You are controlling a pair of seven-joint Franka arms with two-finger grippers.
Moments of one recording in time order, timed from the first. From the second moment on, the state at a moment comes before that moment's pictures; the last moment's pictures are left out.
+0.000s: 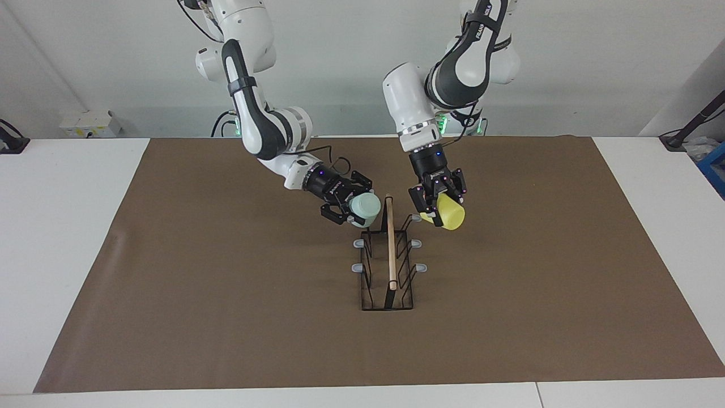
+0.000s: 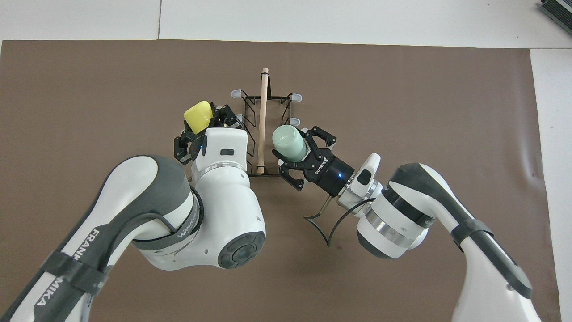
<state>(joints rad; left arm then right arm) -0.71 0.06 0.10 -2.04 1.20 2.34 -1.98 0.36 0.20 0.12 -2.18 2.51 2.32 -2.70</state>
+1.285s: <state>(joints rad) -0.90 0.19 0.10 -2.06 1.41 2.02 -2.38 0.34 0.15 0.11 -2.16 2.50 2.44 -2.71</state>
